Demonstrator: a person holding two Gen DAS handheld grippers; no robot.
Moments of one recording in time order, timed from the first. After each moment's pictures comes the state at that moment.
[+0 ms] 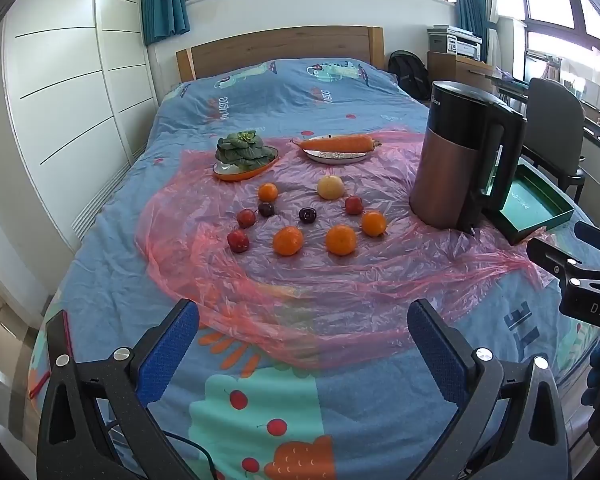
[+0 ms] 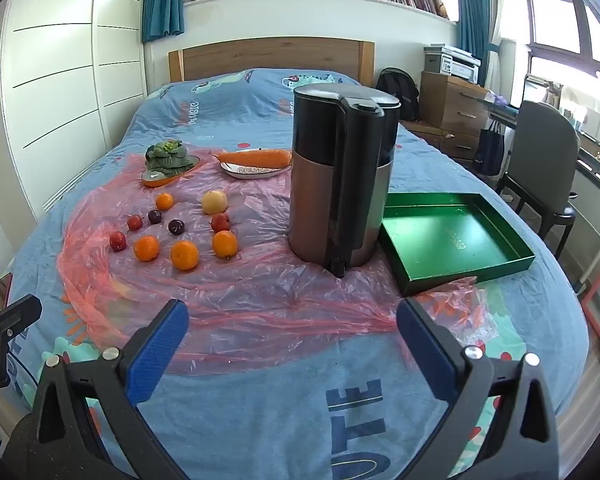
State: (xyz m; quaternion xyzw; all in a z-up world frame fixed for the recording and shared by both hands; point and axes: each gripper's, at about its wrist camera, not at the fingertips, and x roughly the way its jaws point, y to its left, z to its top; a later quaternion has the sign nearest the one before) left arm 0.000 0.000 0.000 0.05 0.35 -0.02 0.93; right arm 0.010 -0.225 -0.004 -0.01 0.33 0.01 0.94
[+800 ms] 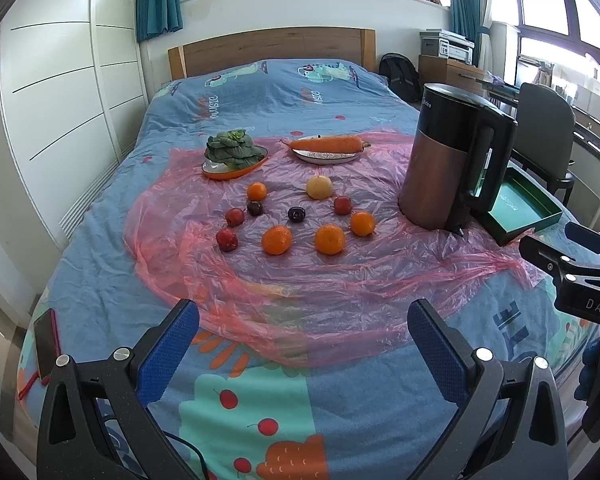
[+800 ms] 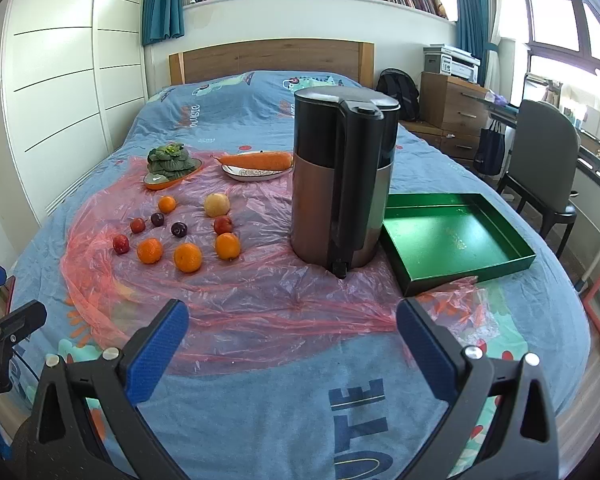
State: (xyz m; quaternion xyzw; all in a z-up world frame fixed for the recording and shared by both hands) left arm -0.001 0.004 -0.001 0.05 0.35 -0.04 0.94; right arm 0.008 -0.234 0.002 0.00 0.32 0.01 0.95
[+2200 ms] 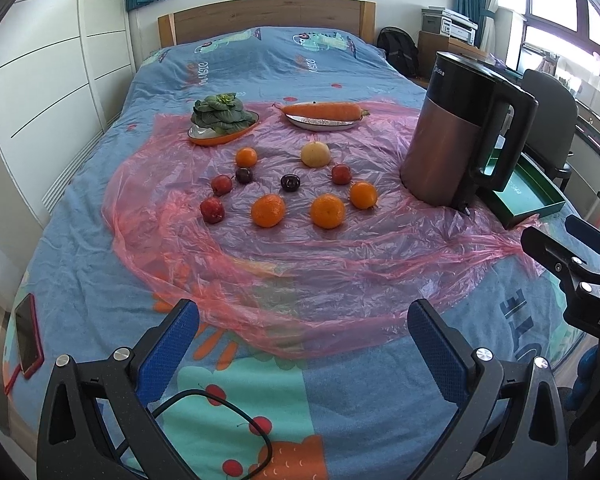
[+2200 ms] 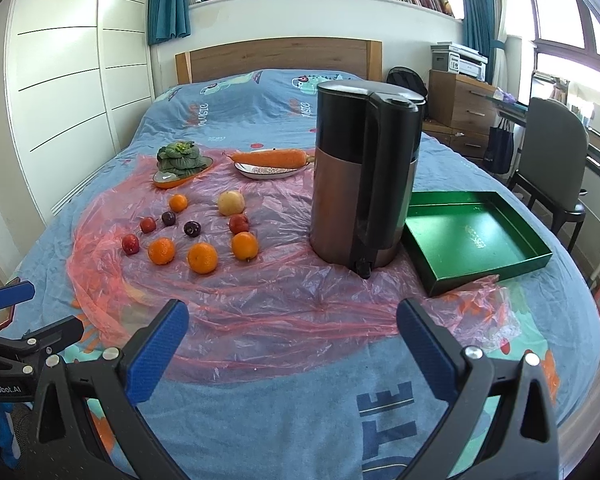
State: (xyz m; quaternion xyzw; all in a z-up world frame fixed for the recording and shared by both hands) left arm 0.030 0.010 -0.029 0.03 0.40 -0.06 0.91; right arm 0.020 -0.208 -0.011 0.00 0.32 0.03 0.95
